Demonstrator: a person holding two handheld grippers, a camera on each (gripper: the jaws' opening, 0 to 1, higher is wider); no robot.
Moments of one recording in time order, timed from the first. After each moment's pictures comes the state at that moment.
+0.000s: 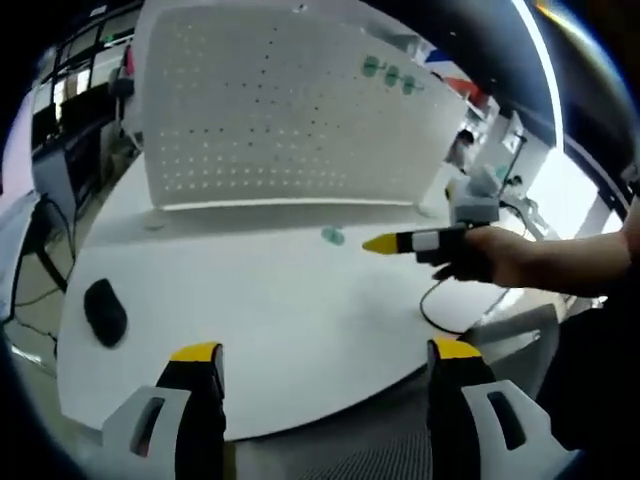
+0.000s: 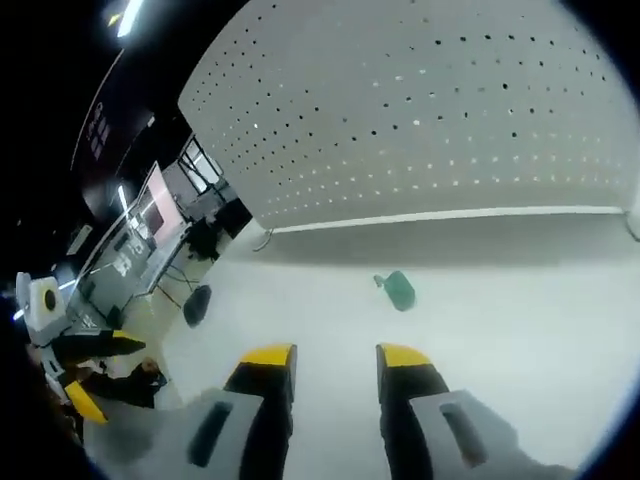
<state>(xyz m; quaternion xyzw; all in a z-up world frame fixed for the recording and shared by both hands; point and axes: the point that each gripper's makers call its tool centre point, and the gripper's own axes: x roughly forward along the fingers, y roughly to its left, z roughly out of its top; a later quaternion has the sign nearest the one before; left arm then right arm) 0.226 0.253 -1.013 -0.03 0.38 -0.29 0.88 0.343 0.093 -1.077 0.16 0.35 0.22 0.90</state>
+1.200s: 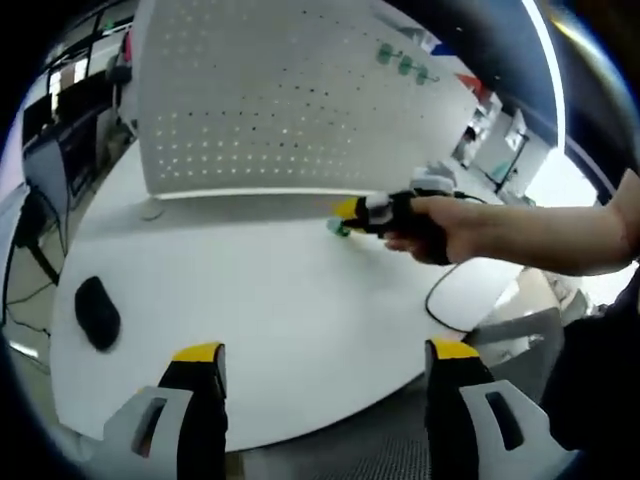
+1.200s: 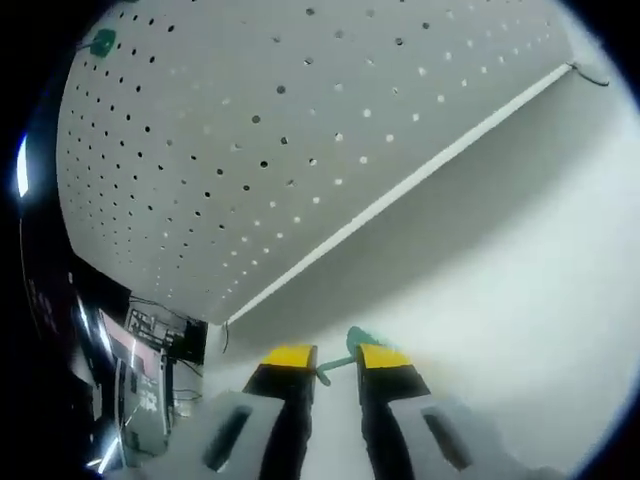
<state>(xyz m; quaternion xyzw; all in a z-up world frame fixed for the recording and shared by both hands) 0.241 0.256 -1.029 -0.04 0.41 -0.29 0.86 0.410 0.082 -1.106 0.40 0.36 0.05 0.84</state>
